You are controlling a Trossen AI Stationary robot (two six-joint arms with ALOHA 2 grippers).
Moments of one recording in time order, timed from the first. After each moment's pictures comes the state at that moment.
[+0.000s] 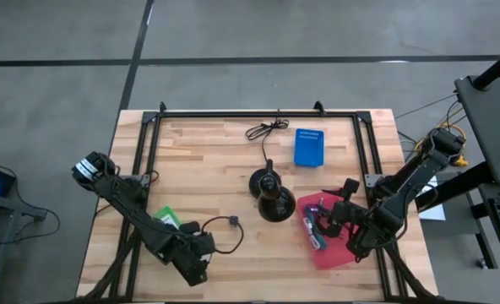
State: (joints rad) left arm -0.74 1.62 1.15 -0.69 -0.19 -1.01; right arm 0.85 1.26 0.78 -0.90 1.10 0.91
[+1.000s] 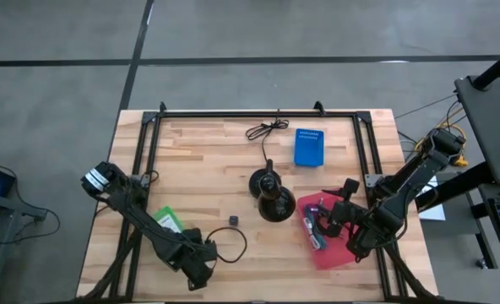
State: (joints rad) left arm -0.74 1.75 1.15 -0.66 -0.06 -0.99; right arm 0.85 1.26 0.78 -0.90 1.10 0.91
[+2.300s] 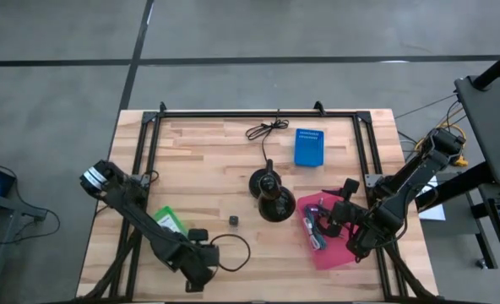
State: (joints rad) left arm -0.74 1.74 1.19 -0.66 -0.09 -0.79; right arm 0.85 1.26 0.78 -0.90 1.10 0.91
